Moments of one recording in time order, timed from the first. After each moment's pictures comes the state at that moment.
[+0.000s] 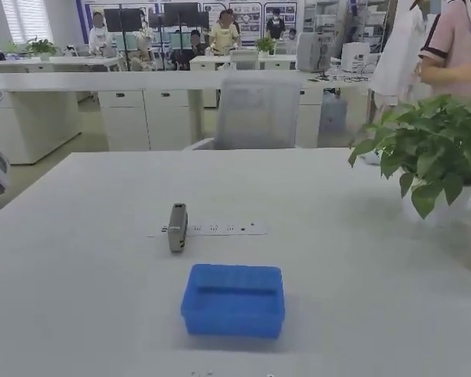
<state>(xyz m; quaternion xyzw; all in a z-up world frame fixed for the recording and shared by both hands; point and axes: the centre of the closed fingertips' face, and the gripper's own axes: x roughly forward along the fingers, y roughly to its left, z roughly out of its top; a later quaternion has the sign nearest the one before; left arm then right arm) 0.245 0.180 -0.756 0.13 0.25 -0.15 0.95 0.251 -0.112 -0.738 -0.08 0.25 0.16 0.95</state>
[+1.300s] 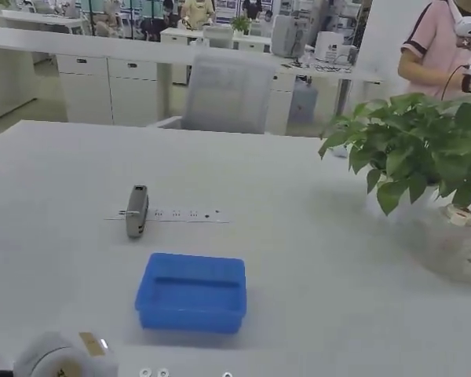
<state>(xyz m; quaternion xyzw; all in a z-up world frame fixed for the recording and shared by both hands) 0.293 0.118 -0.839 0.20 0.38 -0.41 0.80 0.249 -0.097 -0.739 -0.08 0.30 0.18 0.93</state>
